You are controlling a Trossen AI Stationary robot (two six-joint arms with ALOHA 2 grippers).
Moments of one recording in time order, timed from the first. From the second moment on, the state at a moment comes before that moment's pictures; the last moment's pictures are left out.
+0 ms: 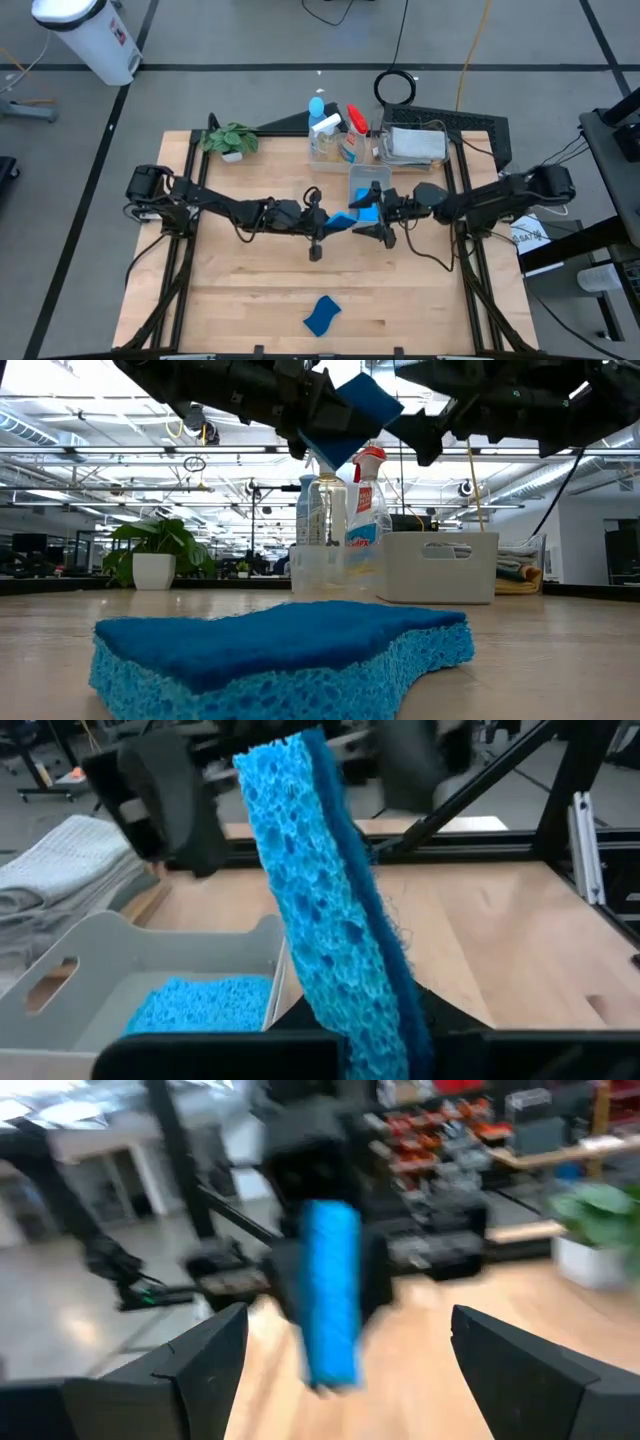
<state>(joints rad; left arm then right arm) -0.12 1.70 0.94 0.52 -0.11 0.01 -0.01 1.28 0.41 0.94 -0.18 0.21</state>
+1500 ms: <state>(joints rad) -0.11 1.70 0.94 0.56 -0.13 -0.07 0.06 1.44 0.43 1.16 -0.05 0.14</state>
